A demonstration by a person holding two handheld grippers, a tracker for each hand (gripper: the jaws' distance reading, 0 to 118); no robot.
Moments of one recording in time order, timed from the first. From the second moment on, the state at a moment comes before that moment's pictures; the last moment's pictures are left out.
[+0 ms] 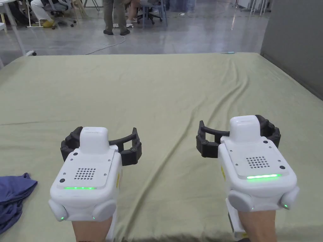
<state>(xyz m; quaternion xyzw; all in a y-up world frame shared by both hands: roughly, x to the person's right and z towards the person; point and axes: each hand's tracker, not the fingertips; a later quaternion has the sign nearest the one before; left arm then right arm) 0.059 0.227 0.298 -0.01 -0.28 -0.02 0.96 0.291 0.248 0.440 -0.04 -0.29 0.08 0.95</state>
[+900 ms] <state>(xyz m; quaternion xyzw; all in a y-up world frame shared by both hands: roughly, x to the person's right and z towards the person) 0.056 0.242 0.296 -0.05 -0.29 -0.01 0.96 0.299 0.245 0.449 -0.06 -0.29 0.06 0.95</state>
